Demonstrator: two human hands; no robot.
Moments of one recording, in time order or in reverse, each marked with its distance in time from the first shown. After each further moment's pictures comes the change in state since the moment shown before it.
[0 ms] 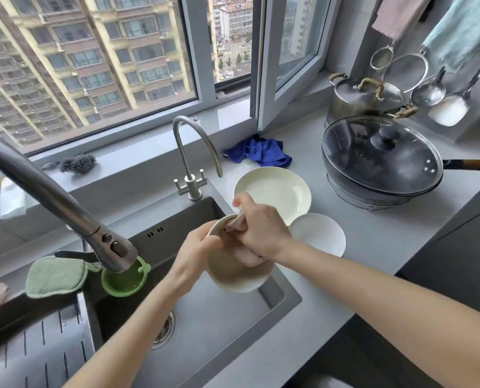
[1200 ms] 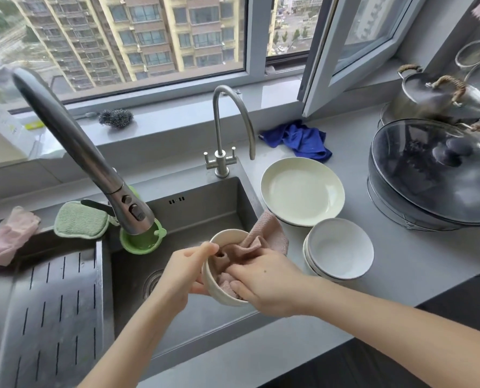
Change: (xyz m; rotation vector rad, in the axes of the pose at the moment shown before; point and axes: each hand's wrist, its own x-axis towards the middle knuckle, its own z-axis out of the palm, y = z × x) left_hand -0.040 -0.041 0.006 -0.307 0.333 -0.456; right_hand -0.046 0.028 0.039 -0.400 -0.546 -0.661
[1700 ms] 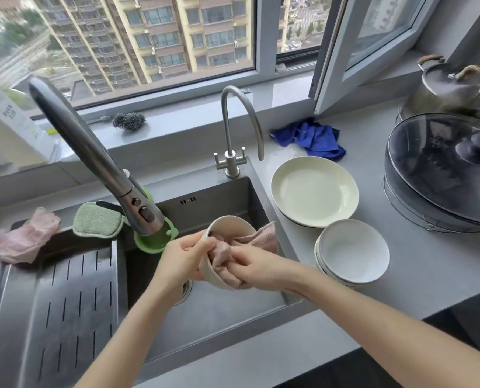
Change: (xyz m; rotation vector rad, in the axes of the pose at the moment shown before) left_hand -0.005 0.018 -0.012 0.054 0.070 0.210; right_hand 0.031 -0.005 -0.020 0.944 -0.101 0.232
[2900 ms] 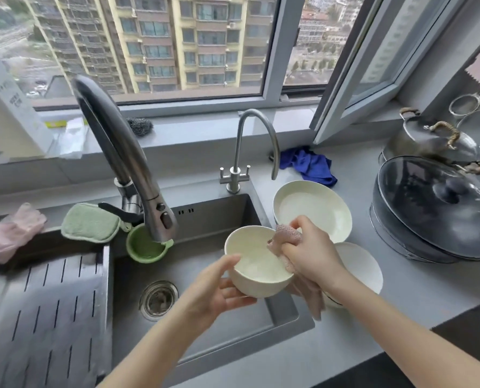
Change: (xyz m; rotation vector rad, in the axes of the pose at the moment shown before) left_hand -0.012 -0.008 0.008 -0.496 -0.258 -0.356; right_hand -0.028 -0.030 -0.037 -0.196 0.727 0.405
